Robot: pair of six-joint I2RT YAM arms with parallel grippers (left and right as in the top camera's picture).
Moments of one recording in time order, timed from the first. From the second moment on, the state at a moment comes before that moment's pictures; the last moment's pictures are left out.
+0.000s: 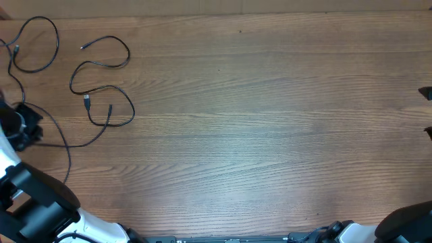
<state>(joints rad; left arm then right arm) 0.71 1.85 1.64 -1.27 0.05 -0.28 -0.83 1.54 1.49 -1.11 -0.49 0.46</state>
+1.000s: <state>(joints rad) 0.71 1.85 1.08 -0.62 -0.08 -0.29 -0.83 1.54 1.49 -1.11 -0.49 0.46</state>
